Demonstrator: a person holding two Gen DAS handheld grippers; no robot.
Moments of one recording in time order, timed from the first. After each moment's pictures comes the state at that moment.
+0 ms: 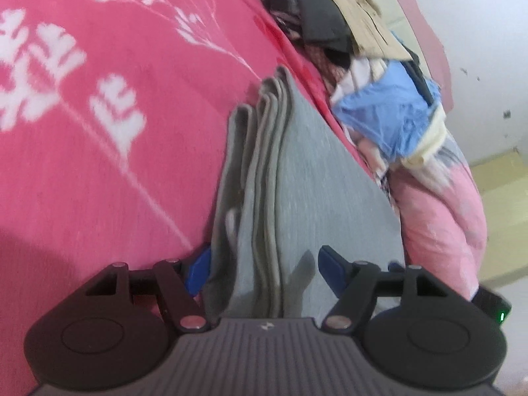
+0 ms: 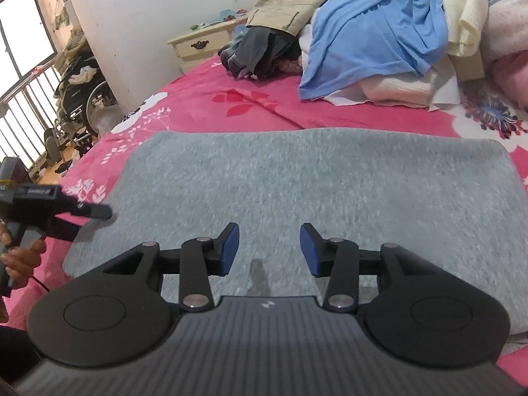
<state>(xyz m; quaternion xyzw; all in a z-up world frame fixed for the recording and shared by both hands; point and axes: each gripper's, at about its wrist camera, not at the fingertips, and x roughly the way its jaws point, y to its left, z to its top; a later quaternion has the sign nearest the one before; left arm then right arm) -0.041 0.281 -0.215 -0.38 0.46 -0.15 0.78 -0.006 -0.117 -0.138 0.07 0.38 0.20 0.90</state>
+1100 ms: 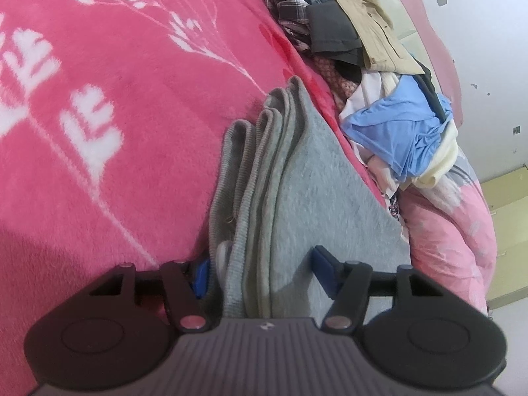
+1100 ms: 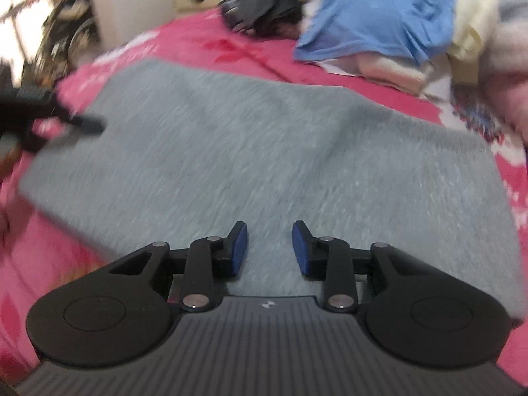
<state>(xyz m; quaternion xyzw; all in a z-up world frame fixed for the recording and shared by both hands) -0.020 0.270 -0.221 -0.39 0.45 -0.12 0.79 -0.028 -0.098 -0.157 -0.08 0.41 0.17 0.89</state>
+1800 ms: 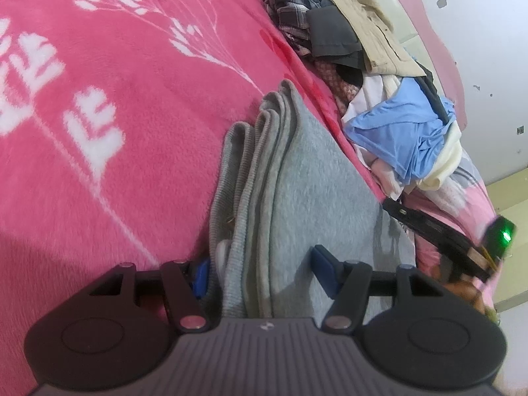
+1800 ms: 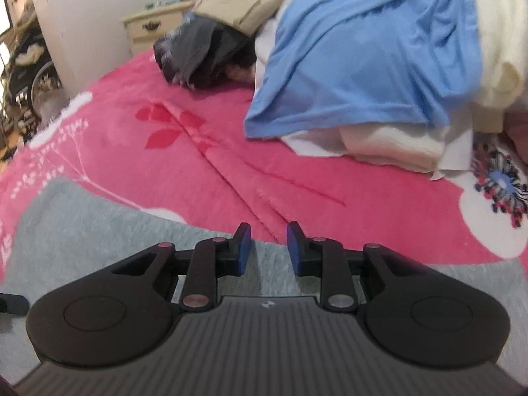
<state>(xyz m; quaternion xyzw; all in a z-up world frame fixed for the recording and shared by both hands) -0.024 0.266 -0.219 -0.38 0.44 -0.10 0.80 0.126 -0.089 -0.142 0.00 0.39 0.13 0.91</state>
